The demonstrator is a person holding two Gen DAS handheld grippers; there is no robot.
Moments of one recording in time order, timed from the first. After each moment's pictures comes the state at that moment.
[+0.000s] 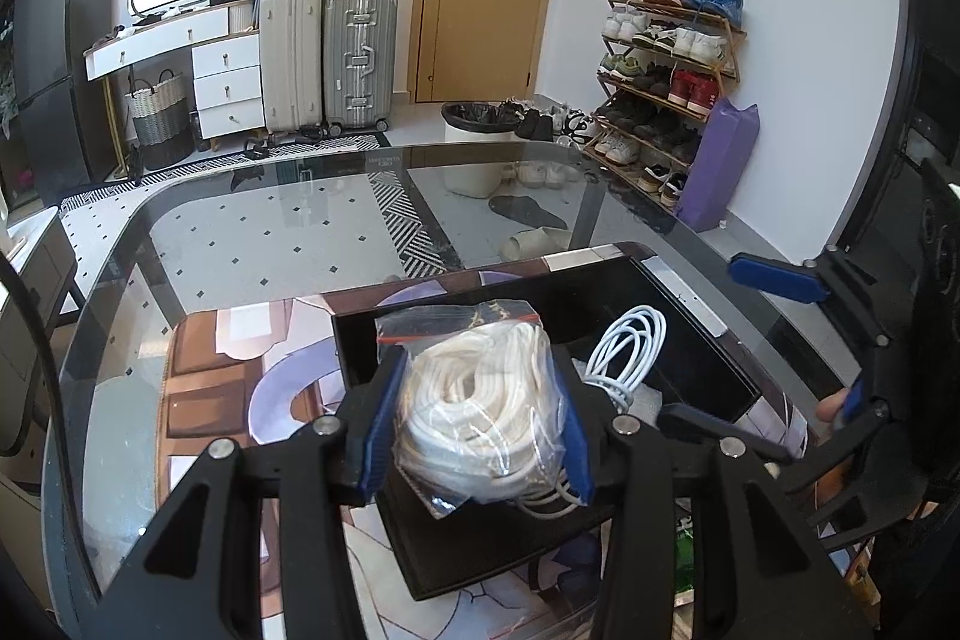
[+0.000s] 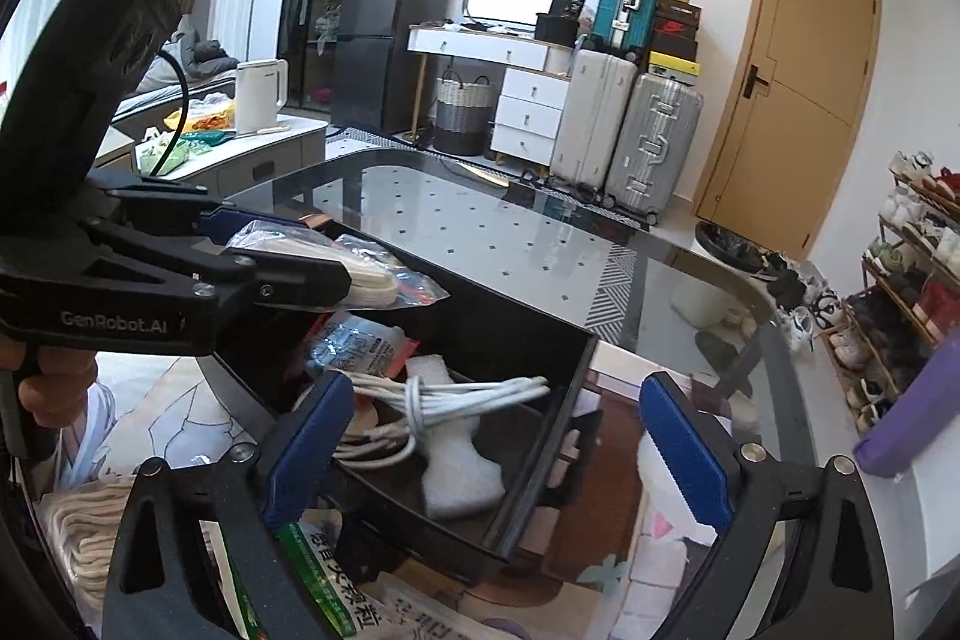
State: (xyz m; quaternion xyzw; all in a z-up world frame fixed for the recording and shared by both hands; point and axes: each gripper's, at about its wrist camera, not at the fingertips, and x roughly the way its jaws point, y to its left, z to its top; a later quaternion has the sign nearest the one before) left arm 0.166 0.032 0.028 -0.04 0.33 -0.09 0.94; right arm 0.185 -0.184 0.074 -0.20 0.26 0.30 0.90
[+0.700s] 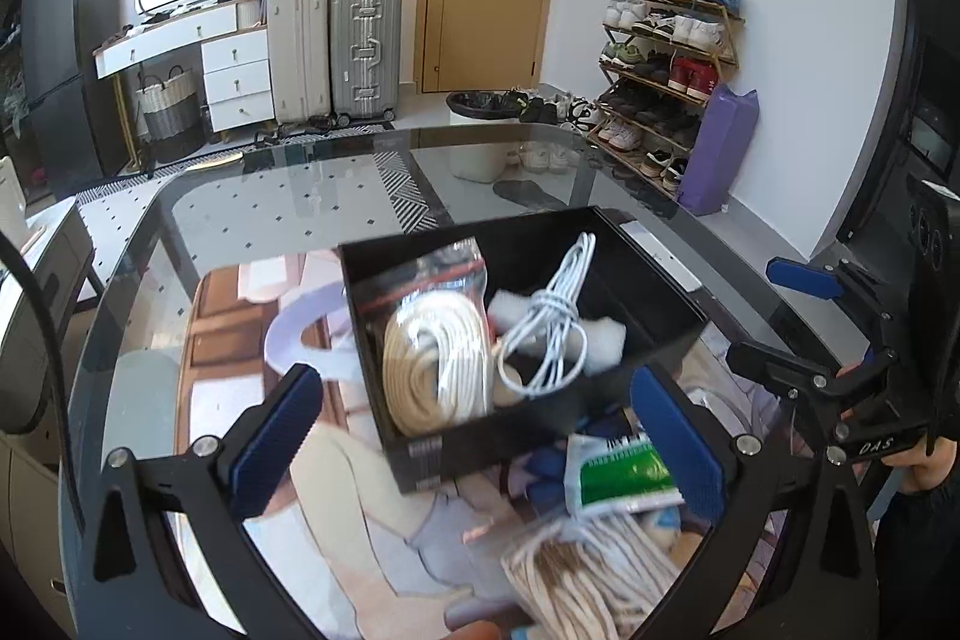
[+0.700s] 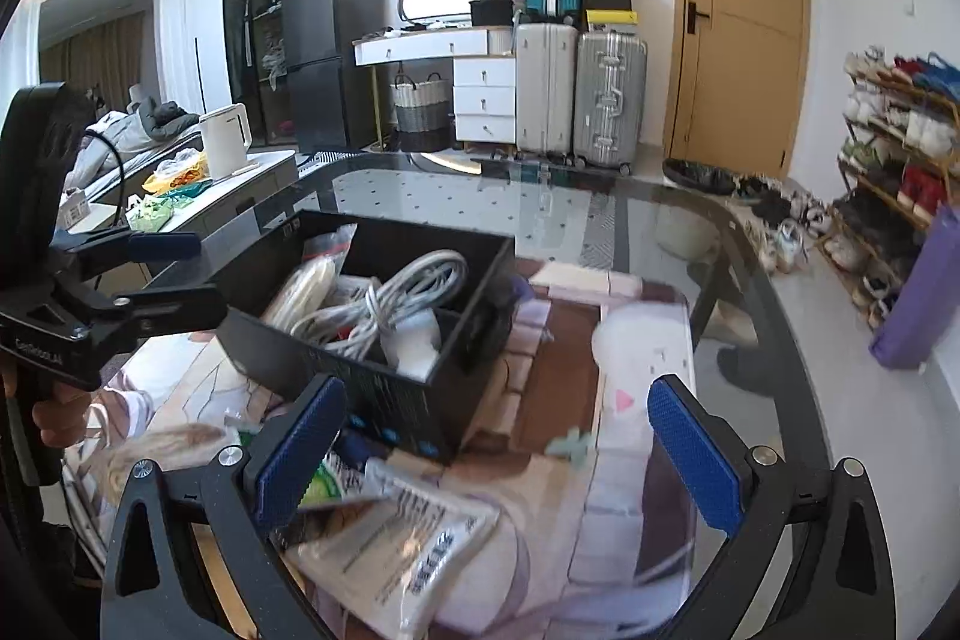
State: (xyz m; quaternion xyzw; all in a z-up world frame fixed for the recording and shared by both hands) left arm 0.112 0.022 0.032 -0.03 0.35 -0.08 0.93; right arm 0.155 -0.267 0.075 -0.09 0.32 0.28 0.90
